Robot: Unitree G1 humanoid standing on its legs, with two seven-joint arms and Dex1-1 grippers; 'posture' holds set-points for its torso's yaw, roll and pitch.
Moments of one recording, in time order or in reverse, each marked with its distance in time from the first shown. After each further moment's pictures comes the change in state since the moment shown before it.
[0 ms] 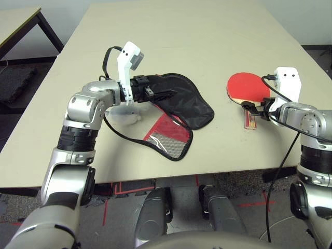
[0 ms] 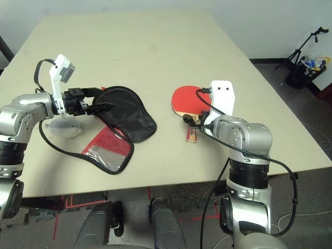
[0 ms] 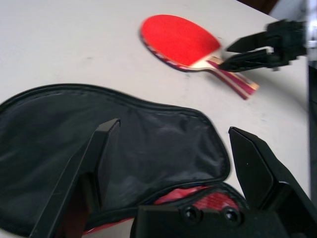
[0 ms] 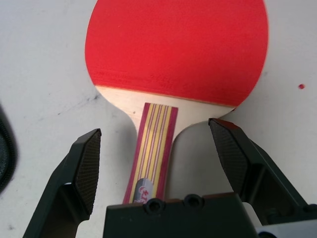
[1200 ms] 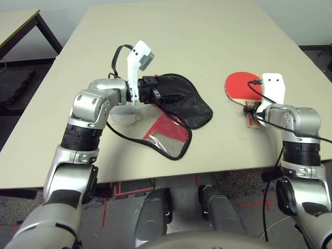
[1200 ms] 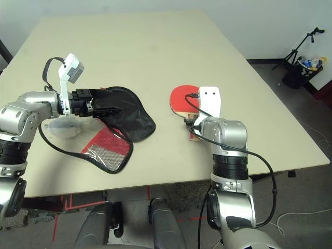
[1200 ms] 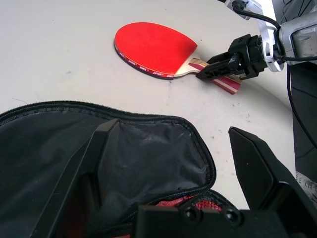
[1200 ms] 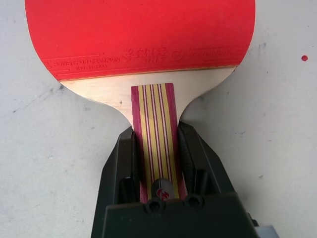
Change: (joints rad) left arm -0.015 -0.012 -0.018 -0.031 0.001 0.004 -0.001; right arm -0.053 0.095 0.034 0.148 -0.143 -0.032 -0.087
